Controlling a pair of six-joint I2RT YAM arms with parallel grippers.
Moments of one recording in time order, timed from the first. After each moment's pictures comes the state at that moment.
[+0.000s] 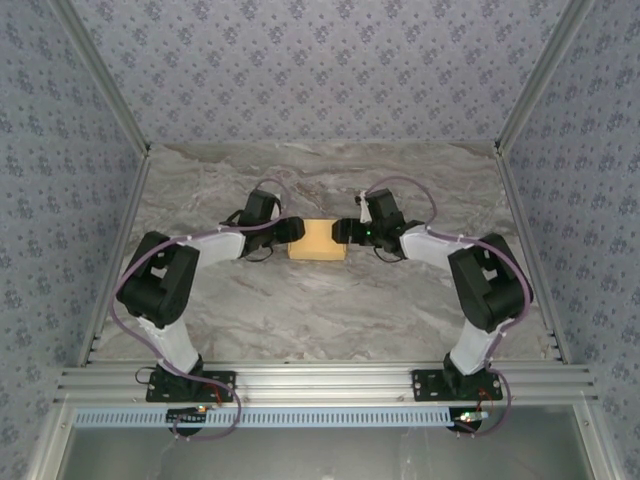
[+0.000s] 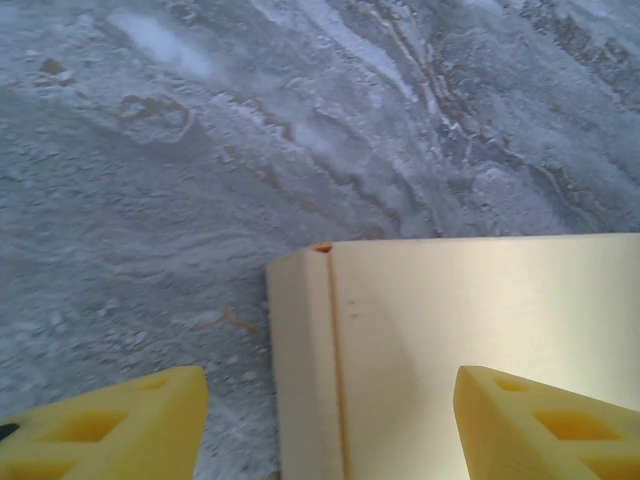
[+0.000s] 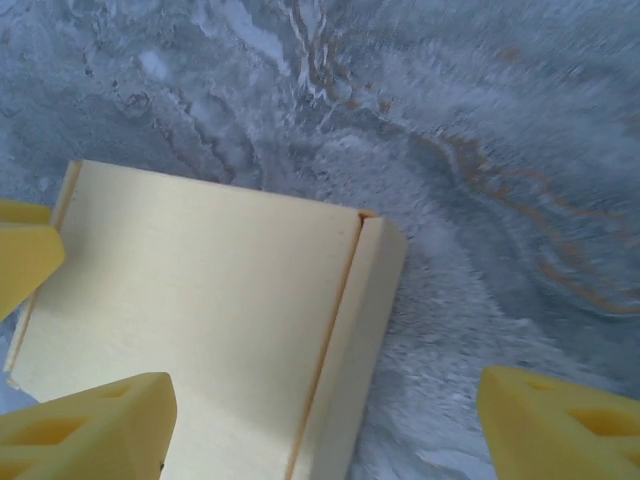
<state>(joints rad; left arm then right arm) -0.47 1.76 0.98 -0.02 0.13 -0.53 0.47 1.70 0.98 -0.05 -0.19 0.40</state>
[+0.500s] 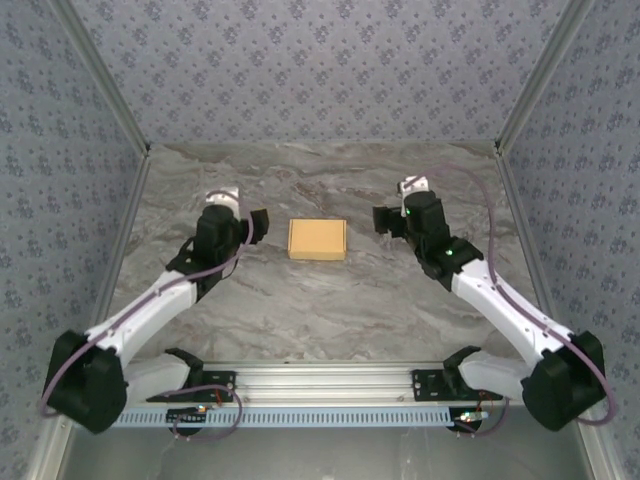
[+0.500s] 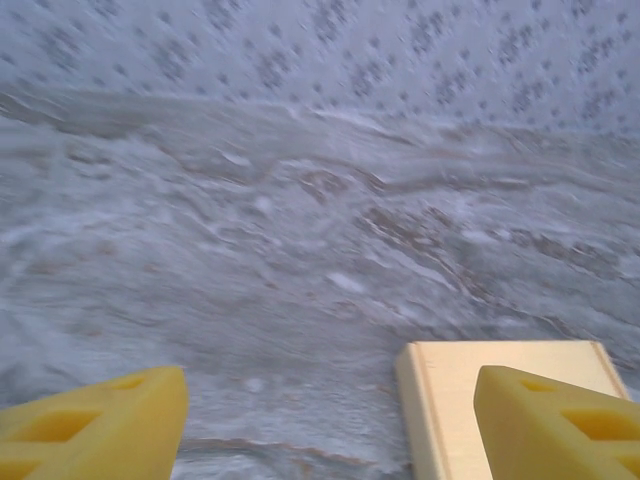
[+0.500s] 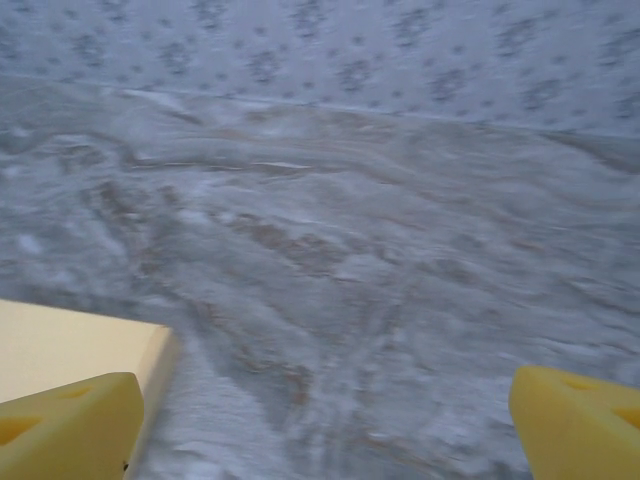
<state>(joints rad) -0.46 1.09 0.67 0.03 -0.26 -0.30 0.49 1.11 0.86 -0.24 0.38 0.12</state>
